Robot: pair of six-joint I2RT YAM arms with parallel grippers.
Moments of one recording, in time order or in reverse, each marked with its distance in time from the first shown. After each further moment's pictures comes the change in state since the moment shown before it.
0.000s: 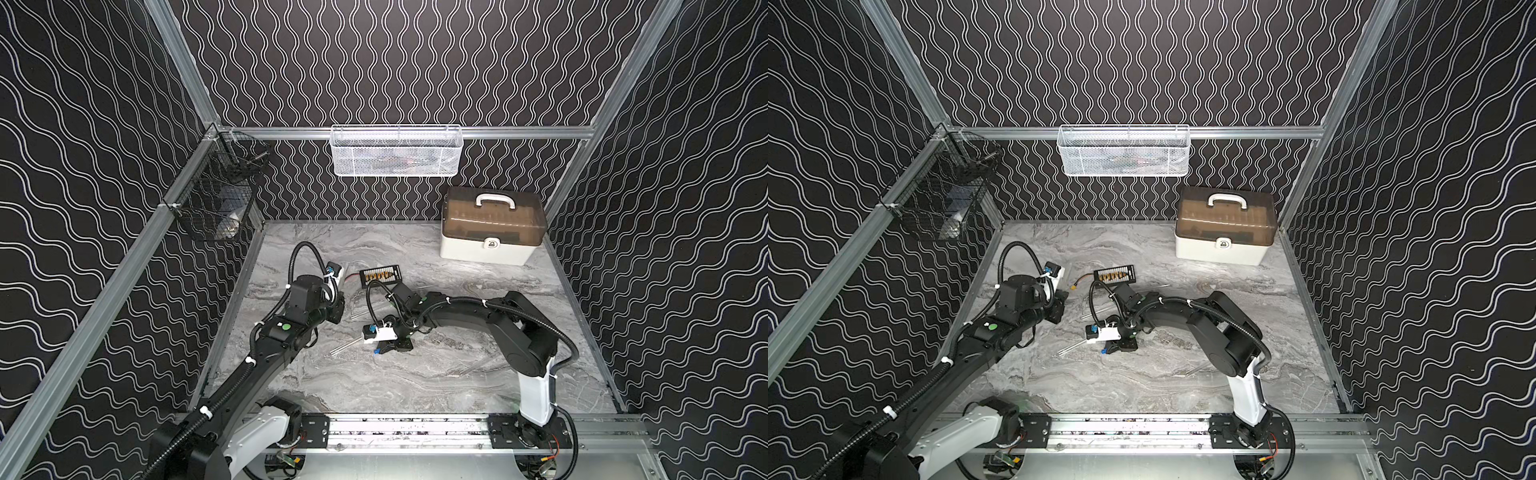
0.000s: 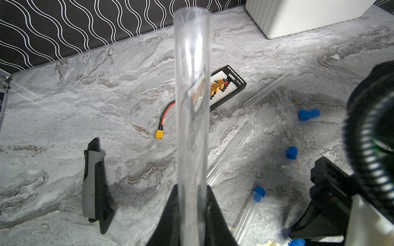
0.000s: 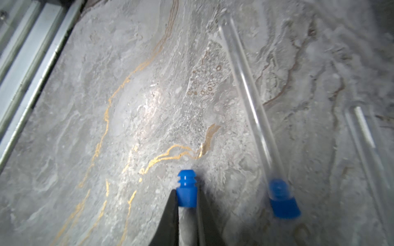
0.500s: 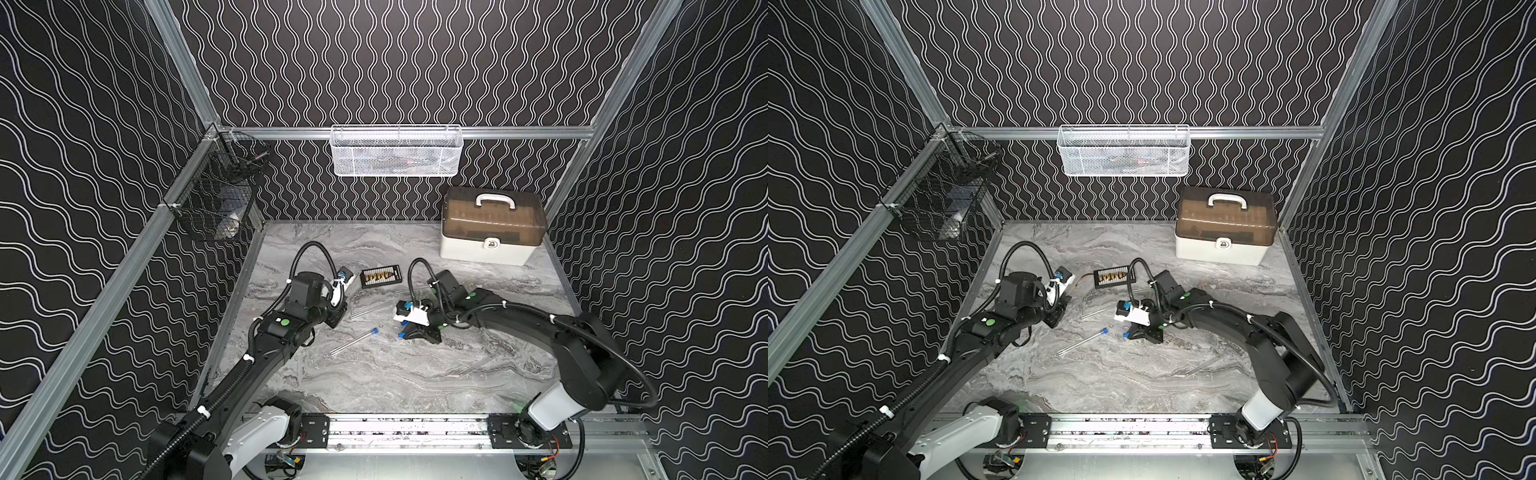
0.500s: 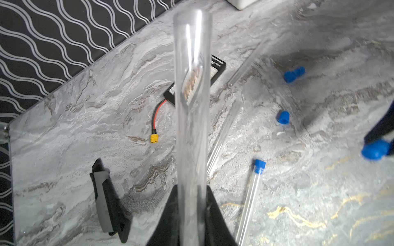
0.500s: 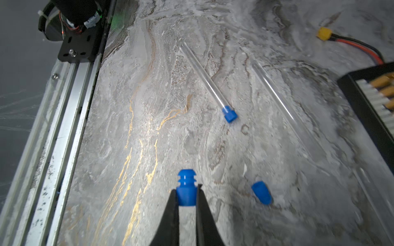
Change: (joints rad) left arm -0.004 0.016 0.063 -0.140 0.104 0.335; right arm -0.195 -0.396 -0.255 -0.011 -0.064 0.181
